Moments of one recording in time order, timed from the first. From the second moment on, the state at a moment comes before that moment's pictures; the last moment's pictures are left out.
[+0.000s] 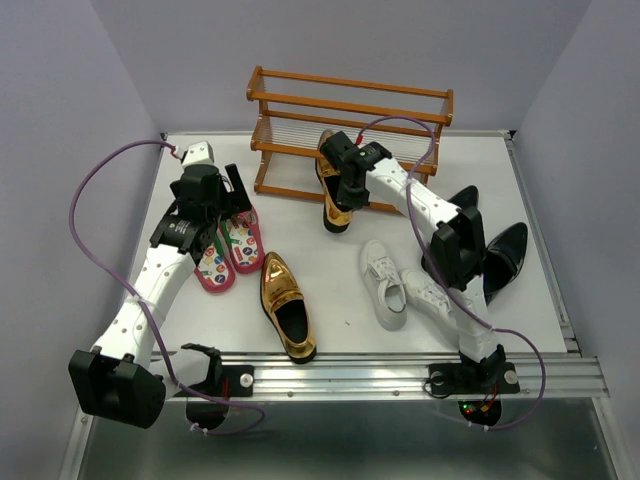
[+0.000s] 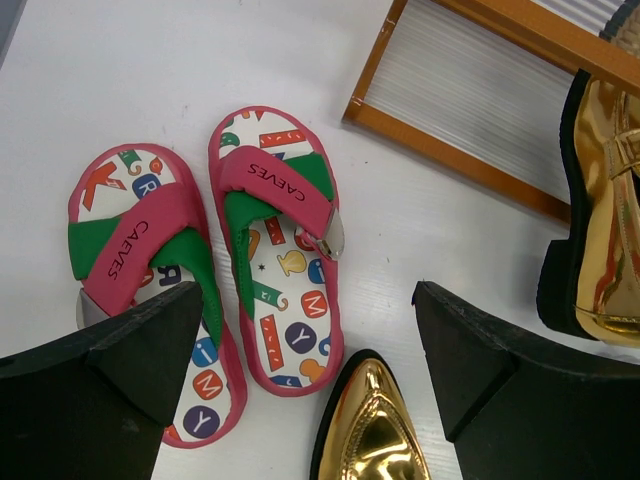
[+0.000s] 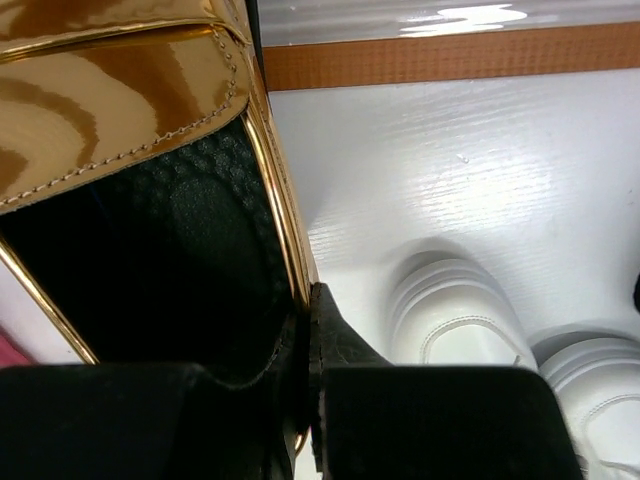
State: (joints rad) left arm -0.25 1.12 1.06 -0.47 -0.29 -0.38; right arm 0.64 2.20 2.14 -1.14 0.39 0.81
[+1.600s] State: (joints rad) left arm -0.25 1.11 1.03 -0.48 -0.31 -0.36; right arm 0.64 2.30 2.17 -0.88 0.46 0.95
